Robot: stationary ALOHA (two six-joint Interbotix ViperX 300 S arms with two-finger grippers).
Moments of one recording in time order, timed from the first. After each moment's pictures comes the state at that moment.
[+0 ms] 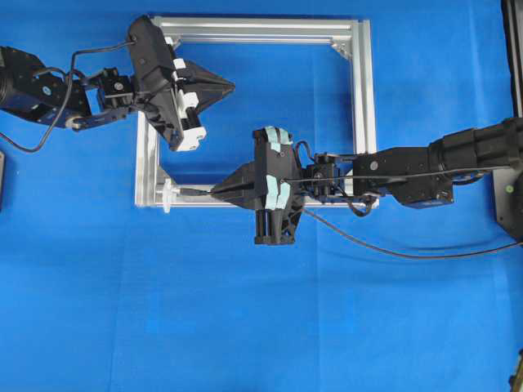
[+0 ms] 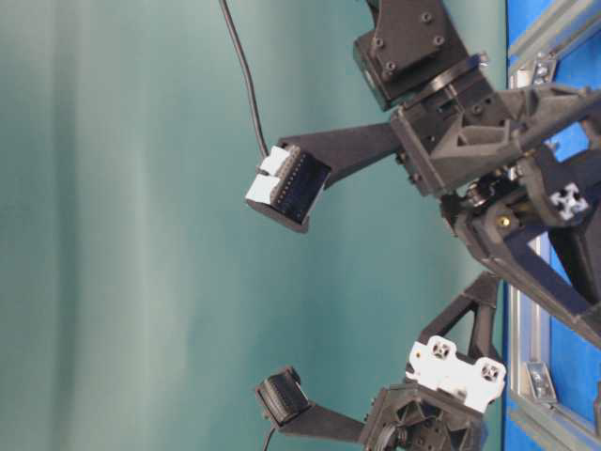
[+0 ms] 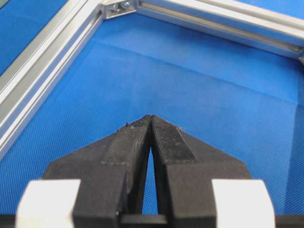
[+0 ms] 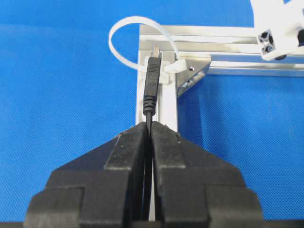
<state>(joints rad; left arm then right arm) 0.27 0.12 0.87 -0.09 -0.67 -0.01 0.04 0.26 0.59 0.09 -0.43 0.08</state>
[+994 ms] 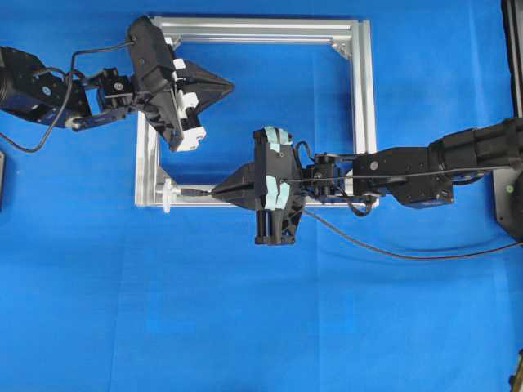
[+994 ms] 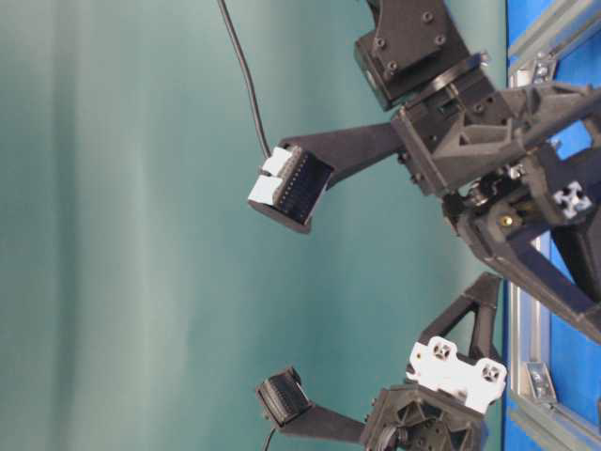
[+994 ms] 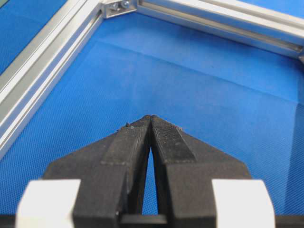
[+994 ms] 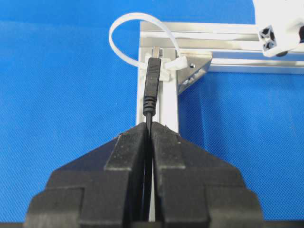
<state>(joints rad) 0.27 0.12 0.87 -0.09 -0.67 -0.01 0.04 0.27 0.58 0.09 -0.42 0.08</state>
